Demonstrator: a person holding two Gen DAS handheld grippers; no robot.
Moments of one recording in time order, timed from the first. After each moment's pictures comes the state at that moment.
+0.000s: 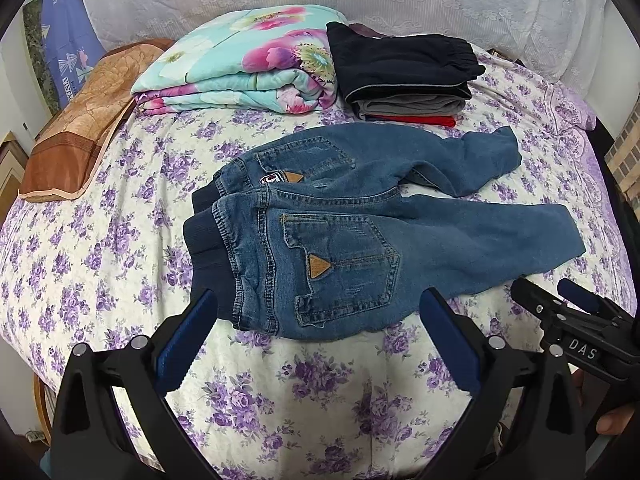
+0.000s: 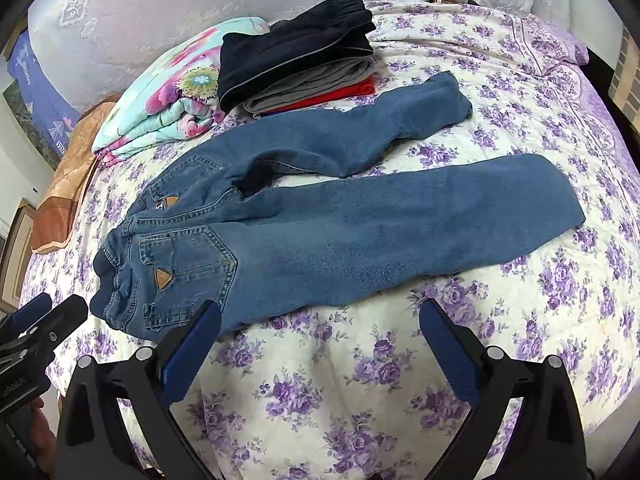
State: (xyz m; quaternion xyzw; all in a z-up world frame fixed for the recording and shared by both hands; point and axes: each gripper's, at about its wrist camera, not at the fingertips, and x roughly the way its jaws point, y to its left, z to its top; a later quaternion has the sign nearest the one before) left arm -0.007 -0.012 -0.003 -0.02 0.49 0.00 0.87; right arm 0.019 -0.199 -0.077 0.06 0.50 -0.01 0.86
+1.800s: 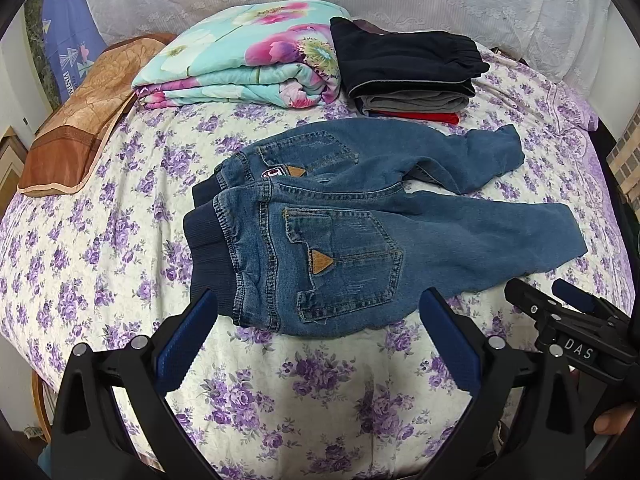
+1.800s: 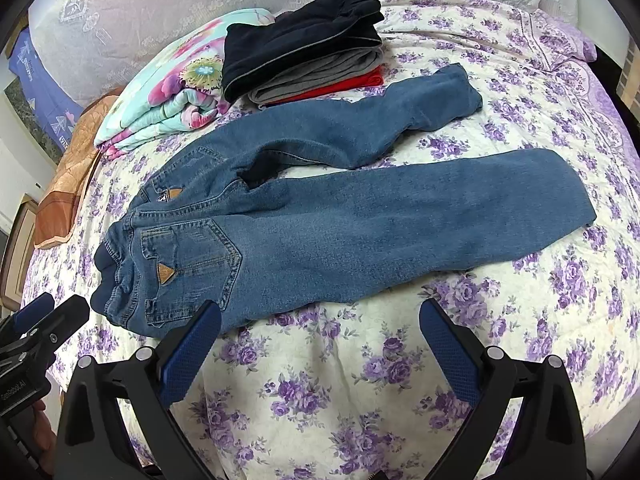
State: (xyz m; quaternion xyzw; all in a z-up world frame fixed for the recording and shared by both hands) left arm -0.009 -0.007 -0.008 -0.02 0.50 0.00 0.87; right arm 0.022 -0.194 -0.083 0.06 0.51 0.00 0.86
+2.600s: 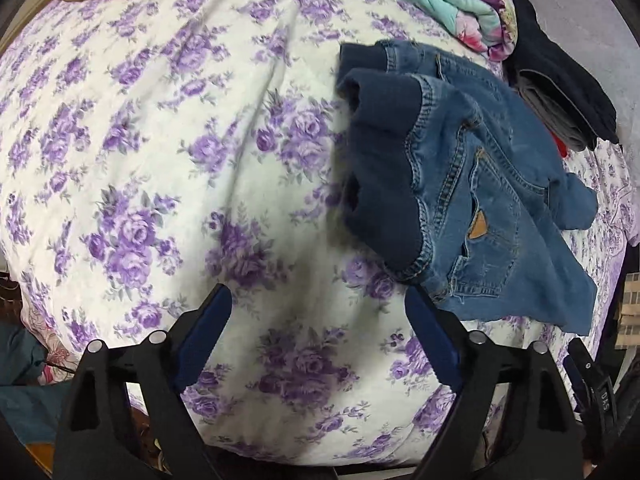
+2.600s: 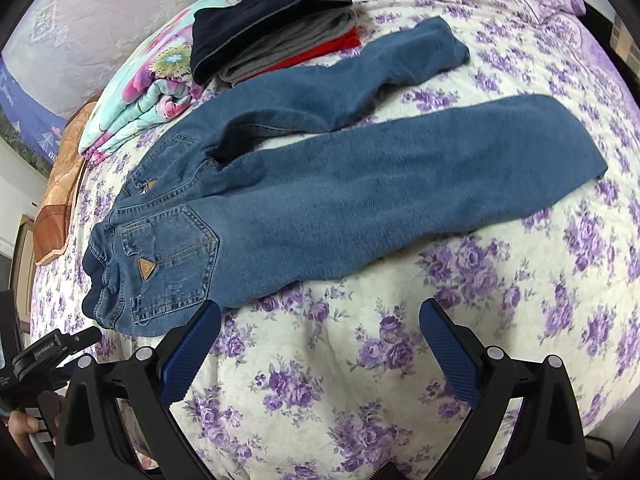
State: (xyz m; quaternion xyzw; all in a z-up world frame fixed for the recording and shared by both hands) left arm -0.023 0.123 -0.118 -0.23 0.62 0.09 0.75; right arm 0.027 -0.215 -0.115 0.12 0.55 -0.01 0.83
